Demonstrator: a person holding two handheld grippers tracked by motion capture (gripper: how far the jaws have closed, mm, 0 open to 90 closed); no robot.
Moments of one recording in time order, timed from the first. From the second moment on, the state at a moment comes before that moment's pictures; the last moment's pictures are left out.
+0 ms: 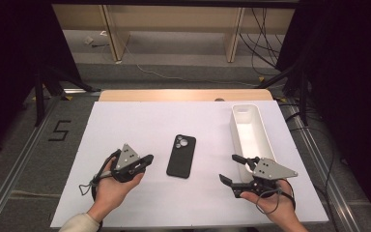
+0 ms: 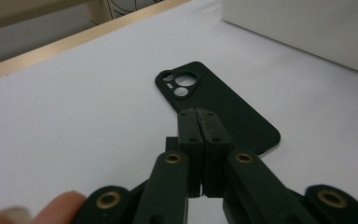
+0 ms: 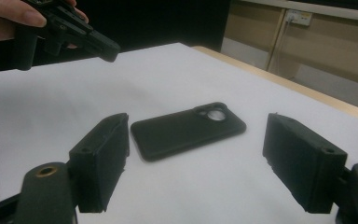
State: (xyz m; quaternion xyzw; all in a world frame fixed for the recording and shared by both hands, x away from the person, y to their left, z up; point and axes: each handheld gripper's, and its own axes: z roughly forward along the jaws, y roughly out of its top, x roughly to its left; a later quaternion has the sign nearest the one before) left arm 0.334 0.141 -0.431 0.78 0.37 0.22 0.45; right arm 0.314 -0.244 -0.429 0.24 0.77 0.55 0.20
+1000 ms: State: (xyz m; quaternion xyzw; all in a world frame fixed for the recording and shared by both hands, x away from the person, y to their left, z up) left arm 0.357 0.086 -0.446 0.83 0.33 0.18 0.41; right arm 0.312 -0.245 -0.430 0.24 0.77 0.55 0.20
